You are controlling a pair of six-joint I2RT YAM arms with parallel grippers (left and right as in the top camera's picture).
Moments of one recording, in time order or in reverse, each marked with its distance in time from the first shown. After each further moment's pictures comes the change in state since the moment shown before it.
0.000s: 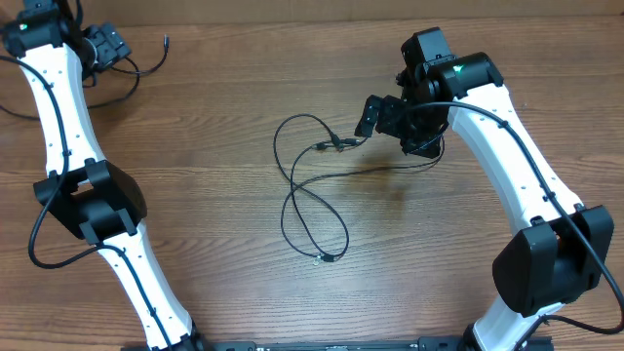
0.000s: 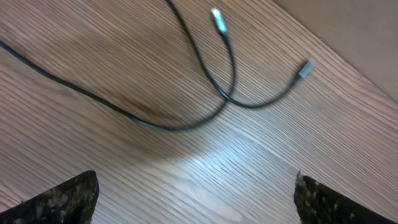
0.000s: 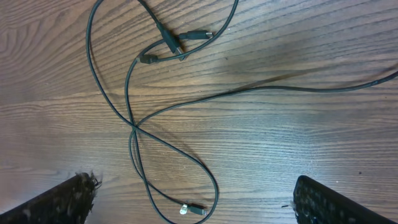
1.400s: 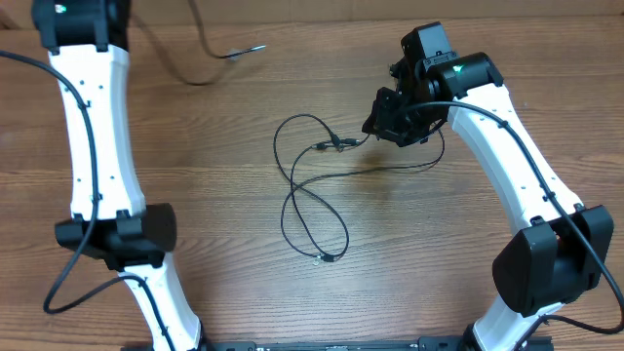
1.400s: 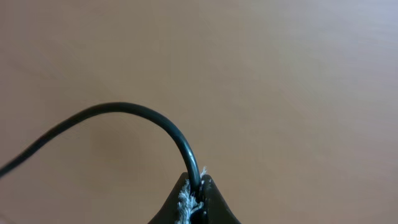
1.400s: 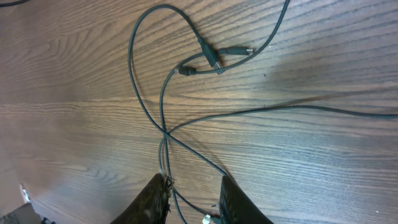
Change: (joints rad) left arm -0.268 -0.320 0.010 0.681 -0.052 -0.463; right arm 0.000 0.000 0.000 0.087 -0.087 0.003
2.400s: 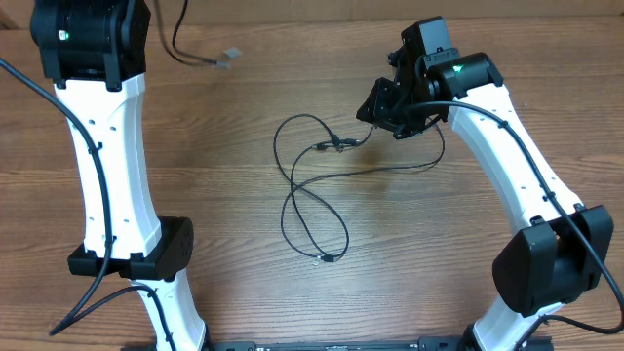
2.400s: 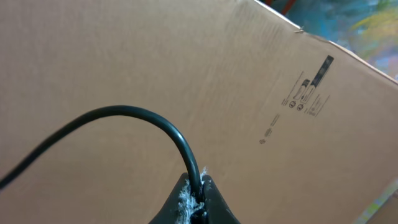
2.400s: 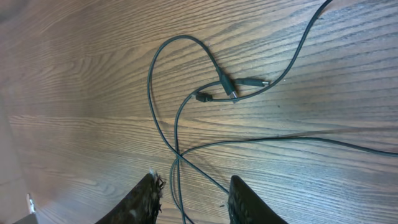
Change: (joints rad) left arm -0.172 -0.074 0.225 -0.123 0.277 0.370; right arm 0.000 0.000 0.000 0.105 -0.001 0.007
